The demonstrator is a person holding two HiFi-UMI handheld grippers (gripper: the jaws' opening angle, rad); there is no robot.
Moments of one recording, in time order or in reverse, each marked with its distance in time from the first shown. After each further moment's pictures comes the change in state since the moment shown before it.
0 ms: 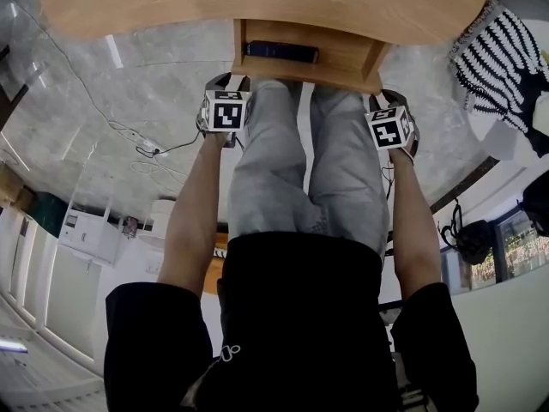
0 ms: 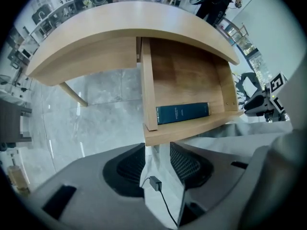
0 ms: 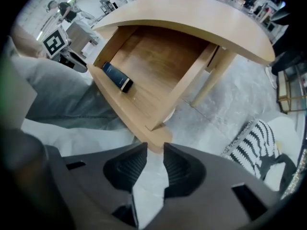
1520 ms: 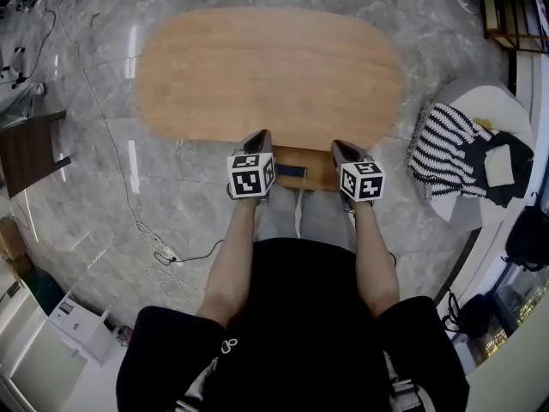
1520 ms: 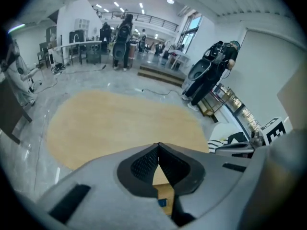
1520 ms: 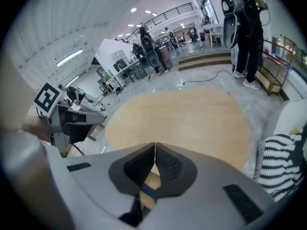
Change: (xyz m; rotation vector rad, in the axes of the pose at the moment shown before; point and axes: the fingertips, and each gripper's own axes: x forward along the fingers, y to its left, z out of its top) left arm -0.318 -0.059 0.258 -0.118 -0.628 -0.069; right arm -0.304 -0.016 0.237 0.377 -0.772 0.137
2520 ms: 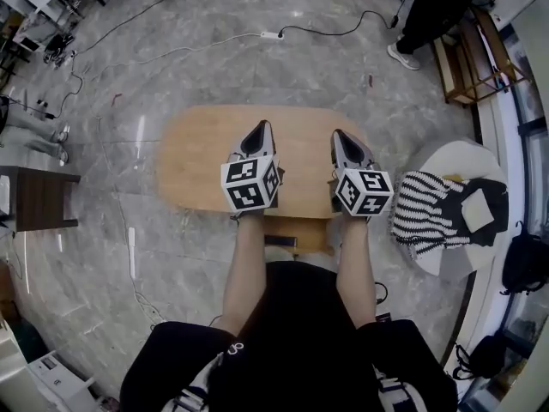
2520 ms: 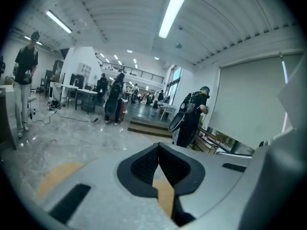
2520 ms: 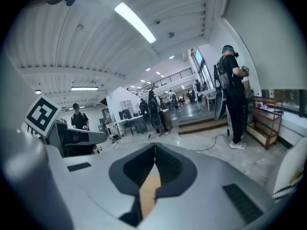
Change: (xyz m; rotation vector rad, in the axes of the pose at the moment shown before) left arm -0.187 -0.116 0.276 0.093 -0.615 -0.059; right arm -0.213 0.079 0.293 -0.125 -0.706 -0.059
